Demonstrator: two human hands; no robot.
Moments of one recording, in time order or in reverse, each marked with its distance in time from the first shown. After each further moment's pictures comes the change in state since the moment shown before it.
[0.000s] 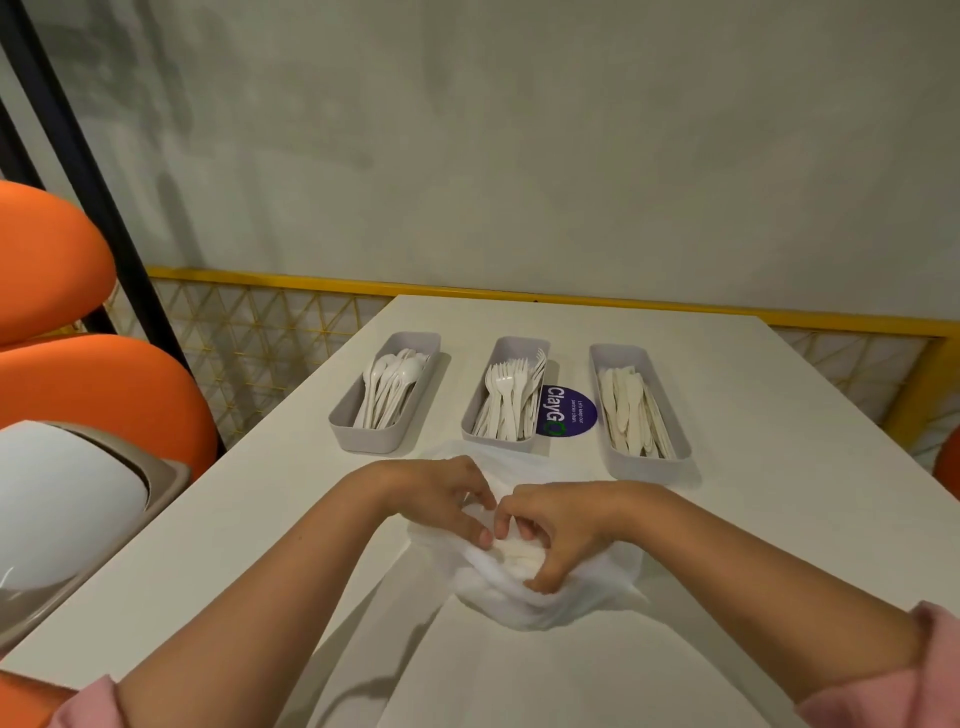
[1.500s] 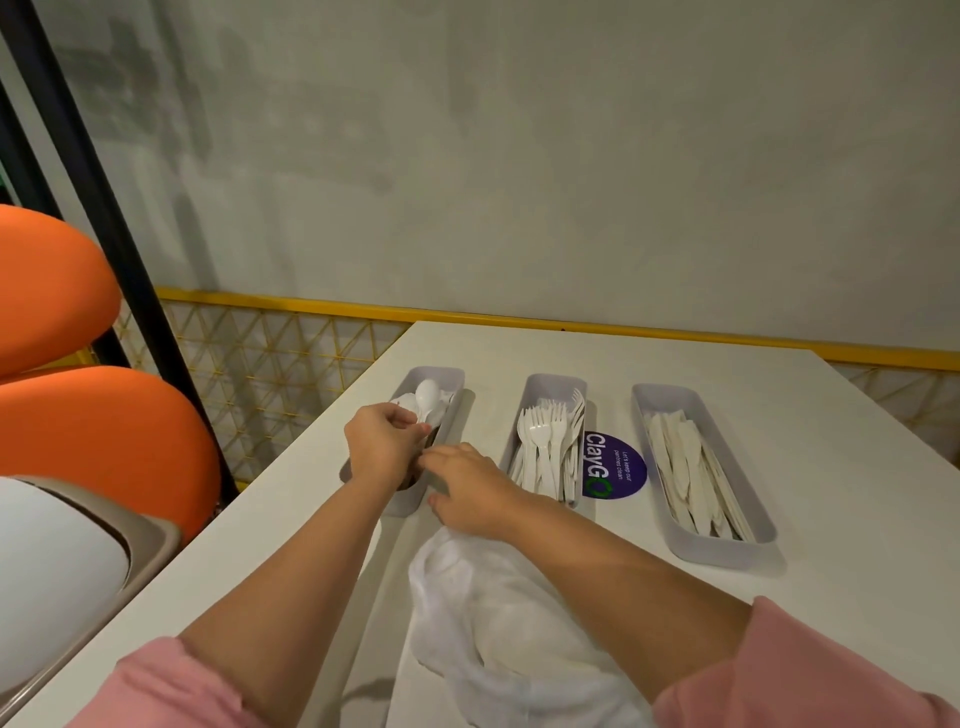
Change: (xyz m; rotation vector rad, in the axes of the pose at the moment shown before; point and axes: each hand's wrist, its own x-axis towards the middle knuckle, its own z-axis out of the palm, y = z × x) left_hand 0.064 -0.091 -0.050 -0.889 1.199 -0.410; right_hand 0.142 -0.033 -0.044 0.090 0.535 -0.058
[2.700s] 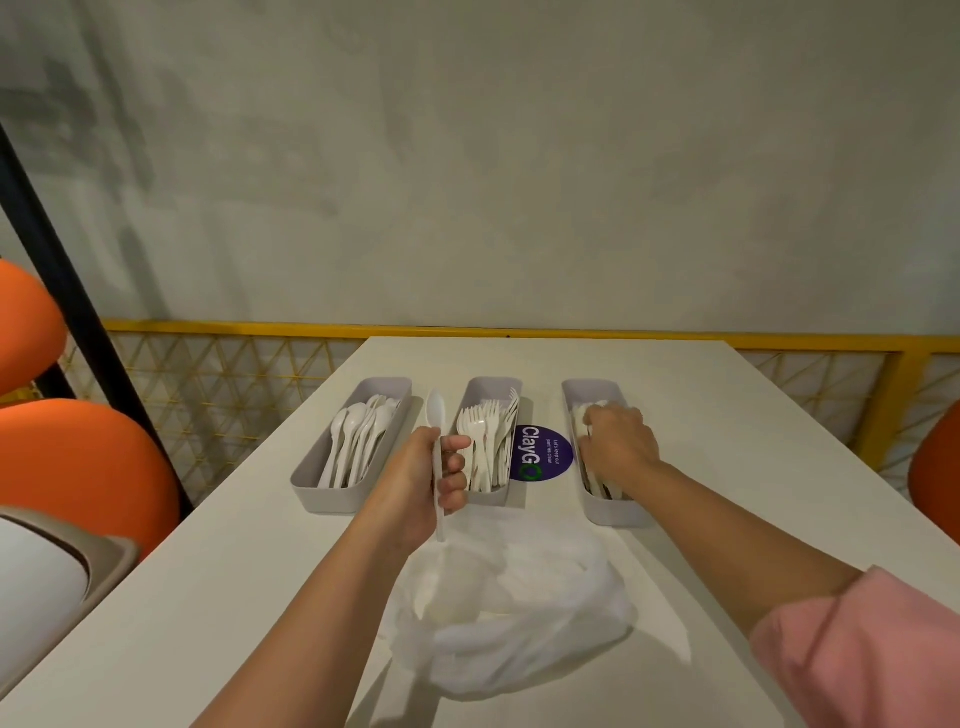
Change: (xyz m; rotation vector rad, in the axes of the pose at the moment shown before) left_hand -0.111 0.058 0.014 -0.748 -0.625 -0.454; right_hand -0.108 0.119 -0.081 -0.199 0.354 0.707
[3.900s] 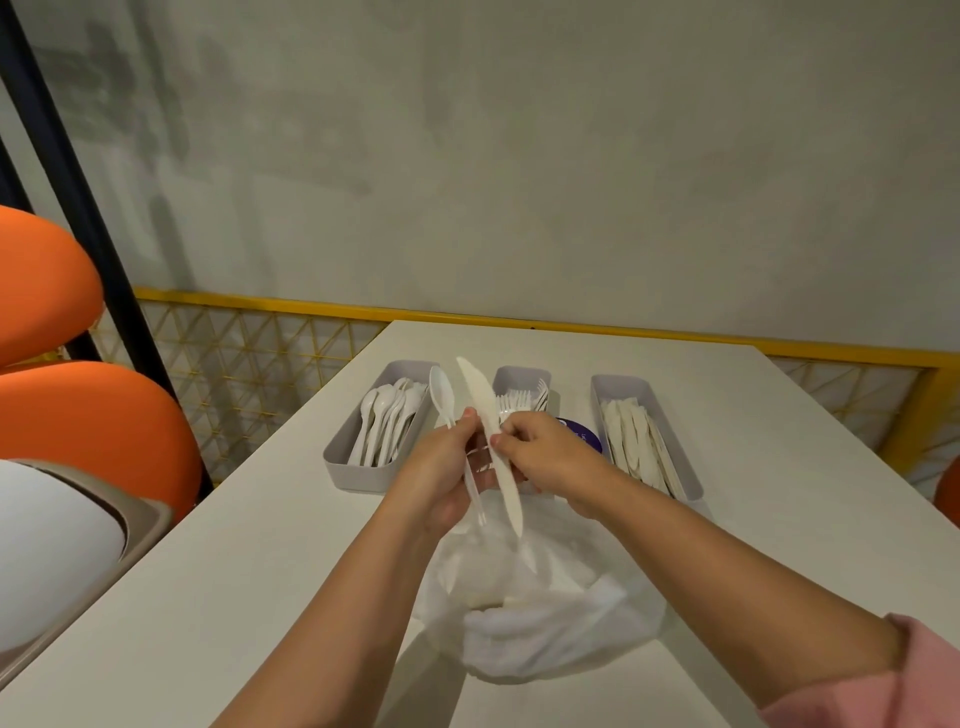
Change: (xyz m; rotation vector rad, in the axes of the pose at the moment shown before) left_hand -0.020 0.008 -0.002 -0.023 -0.071 0.077; right_hand -0.065 -0.097 -0.015 0.716 -0.348 -0.205
